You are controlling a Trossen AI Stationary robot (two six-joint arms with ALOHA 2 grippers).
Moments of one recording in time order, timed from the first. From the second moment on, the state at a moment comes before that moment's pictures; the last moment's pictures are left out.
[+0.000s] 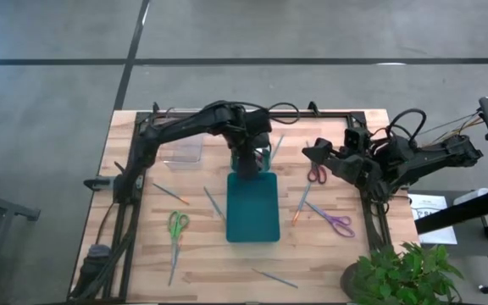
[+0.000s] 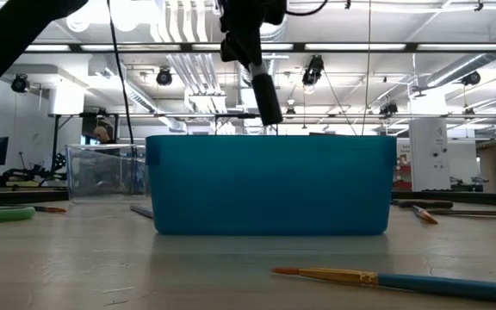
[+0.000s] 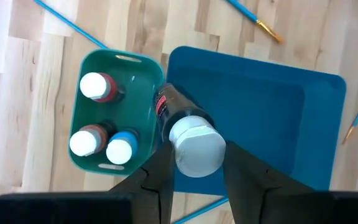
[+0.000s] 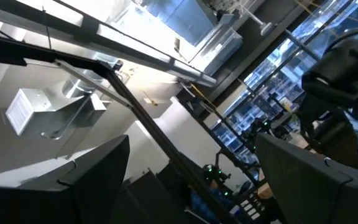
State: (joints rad) left arm 0.19 2.15 2.36 -1.48 0.12 -0.01; right arm 0.26 0.96 0.86 0.65 0.16 0.76
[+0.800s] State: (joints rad) left arm 0.24 2.23 2.34 -1.43 0.12 -0.28; right arm 0.26 0.96 0.86 0.64 0.17 0.76
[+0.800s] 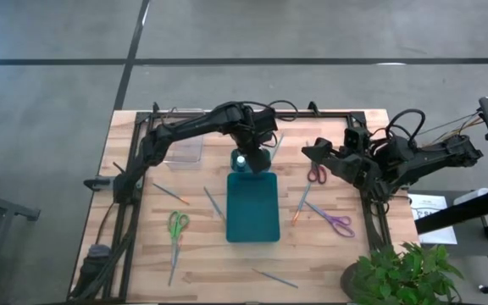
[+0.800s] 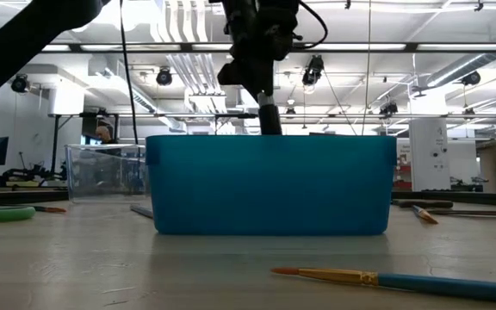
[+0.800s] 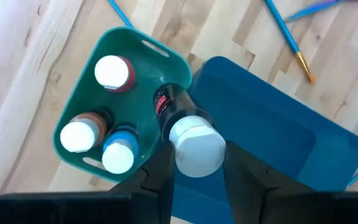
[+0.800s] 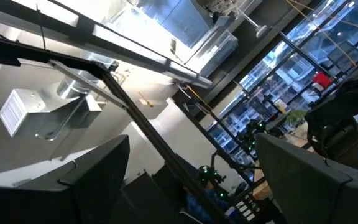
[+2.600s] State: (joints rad) left arm 0.28 2.23 2.16 -1.29 0.14 -0.45; right arm 0.26 0.96 0.86 0.64 0.18 0.76
